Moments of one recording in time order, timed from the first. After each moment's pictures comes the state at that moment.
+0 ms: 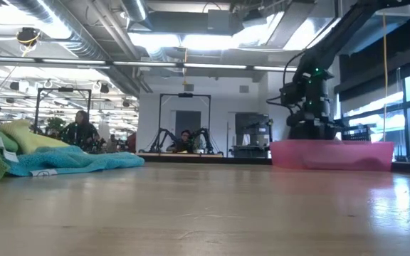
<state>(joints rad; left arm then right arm) 0.14 1.23 1.40 -0.26 -0.27 -0.15 -0.99 1.81 1.19 -0.99 -0.03 0.15</state>
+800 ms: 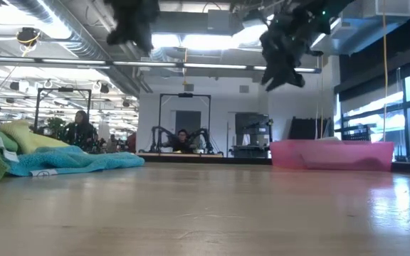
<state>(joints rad) 0.49 1.38 1.47 -1.12 0.12 -0.36 -0.71 1.50 1.33 -0.80 -0.40 0.21</state>
